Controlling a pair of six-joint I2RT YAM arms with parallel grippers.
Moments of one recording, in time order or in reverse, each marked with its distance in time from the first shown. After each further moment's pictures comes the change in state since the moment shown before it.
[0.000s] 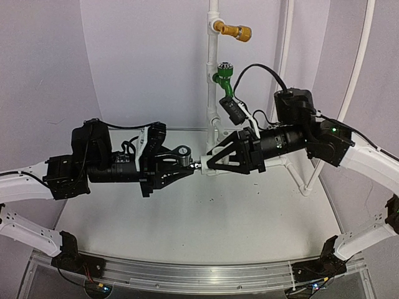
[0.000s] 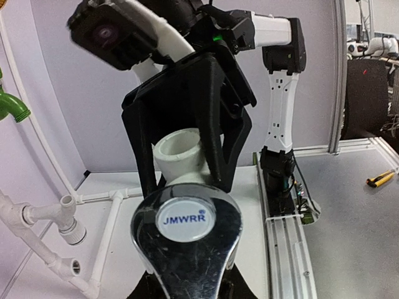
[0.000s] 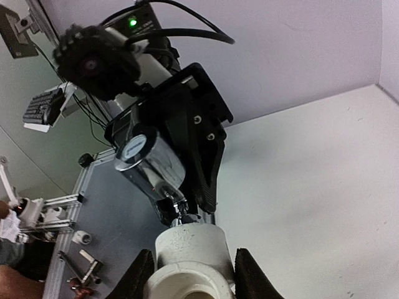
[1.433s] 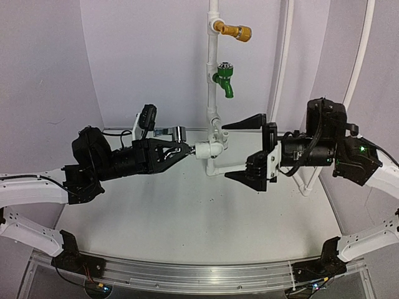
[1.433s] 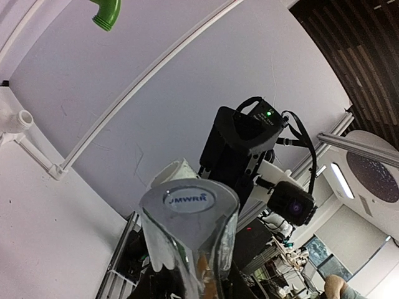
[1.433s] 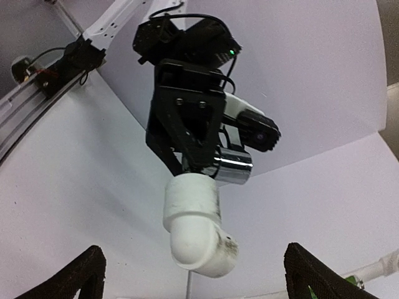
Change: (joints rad) left arm 0.145 0.051 -0.169 0.526 0.142 -1.127; right arm 0.097 -0.210 -0.125 0.076 0.398 -1.301
